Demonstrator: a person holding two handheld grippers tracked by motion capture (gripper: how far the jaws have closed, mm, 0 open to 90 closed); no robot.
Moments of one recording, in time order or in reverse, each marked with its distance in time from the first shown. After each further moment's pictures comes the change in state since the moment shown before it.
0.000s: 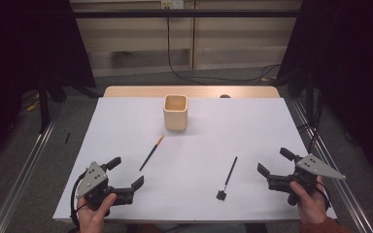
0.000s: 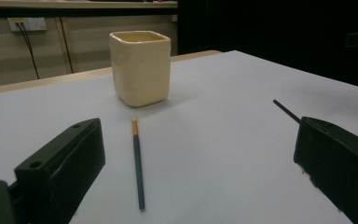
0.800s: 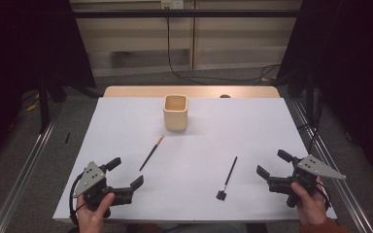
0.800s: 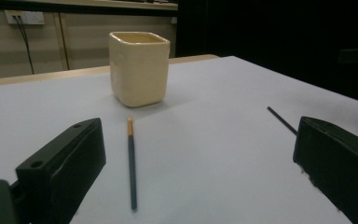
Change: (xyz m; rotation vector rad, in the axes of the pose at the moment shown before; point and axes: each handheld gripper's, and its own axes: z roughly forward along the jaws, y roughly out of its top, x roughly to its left) left arm -0.002 0.001 -0.003 -0.008 -0.016 -0.032; right arm 0.001 -0.003 -0.001 0.006 0.061 0.040
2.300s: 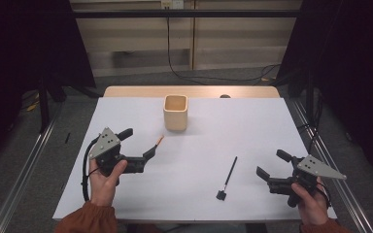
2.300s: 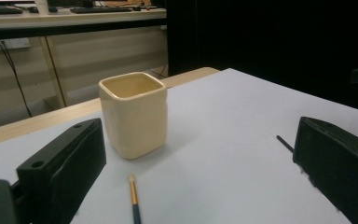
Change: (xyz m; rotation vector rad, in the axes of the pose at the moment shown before) left arm 0.016 0.067 0.055 0.002 -0.034 0.084; right arm 0.001 0.002 -0.002 0.000 0.023 -0.034
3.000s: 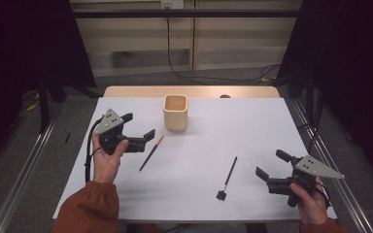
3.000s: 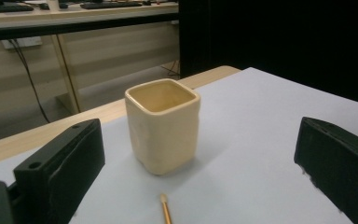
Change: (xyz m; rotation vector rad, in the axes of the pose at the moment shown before) left arm 0.038 0.016 0.034 0.035 0.026 -0.009; right arm 0.000 -0.001 0.002 0.015 -0.004 -0.017
